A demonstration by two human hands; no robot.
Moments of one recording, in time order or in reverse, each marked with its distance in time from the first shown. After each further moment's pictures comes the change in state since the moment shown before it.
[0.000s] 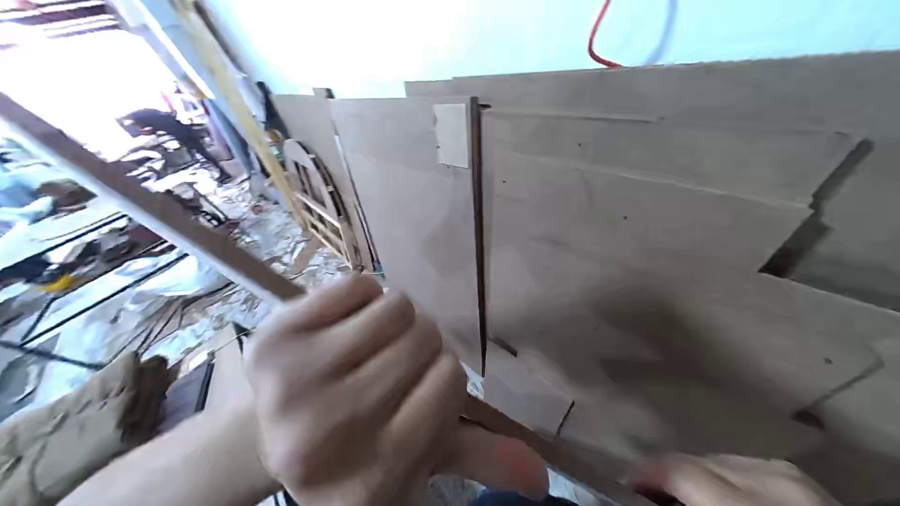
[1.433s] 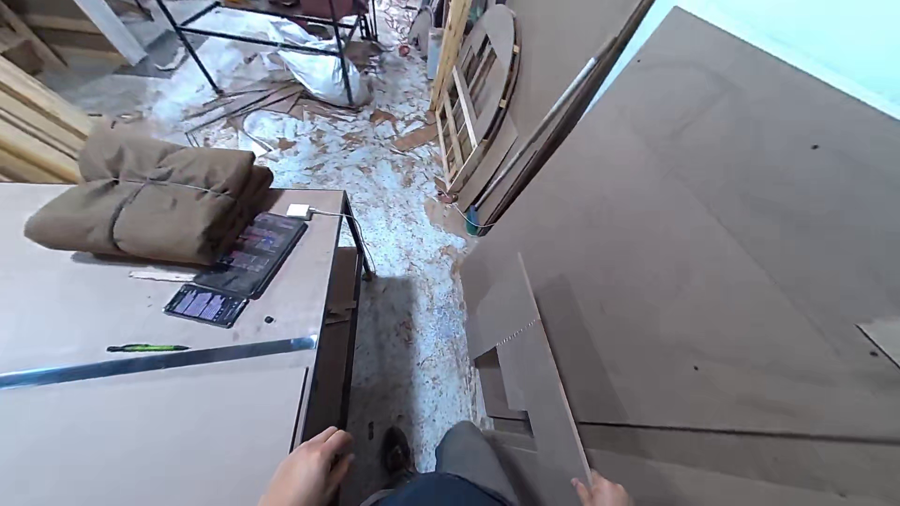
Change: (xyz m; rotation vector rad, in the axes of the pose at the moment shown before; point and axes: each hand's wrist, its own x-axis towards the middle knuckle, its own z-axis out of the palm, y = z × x) left_hand -0.623 -0.031 0.121 -0.515 -0.703 -1.839; right_hand 0.438 0.171 0.381 -0.488 -0.690 0.615
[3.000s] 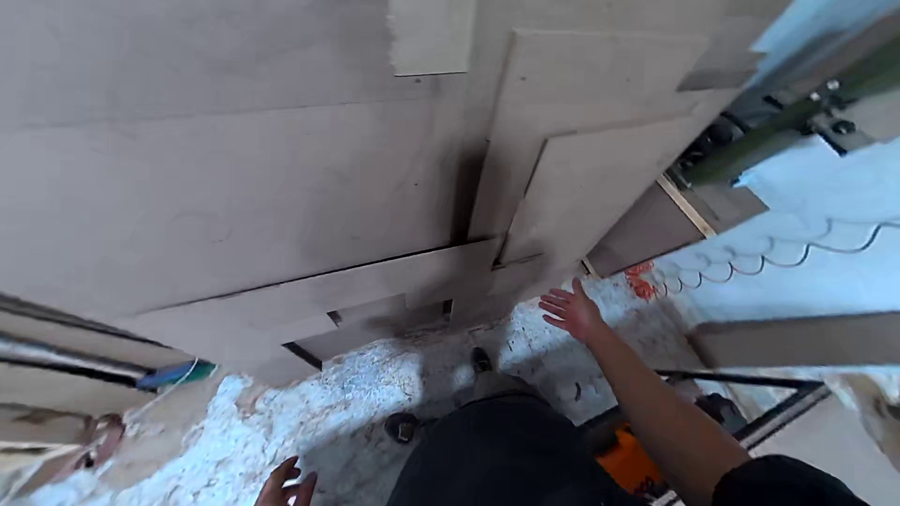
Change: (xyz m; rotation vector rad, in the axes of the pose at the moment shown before) left_hand 0.465 0.124 -0.122 0.345 -0.694 0.558; right_hand -0.119 -0.079 0.061 2.350 0.894 1.167
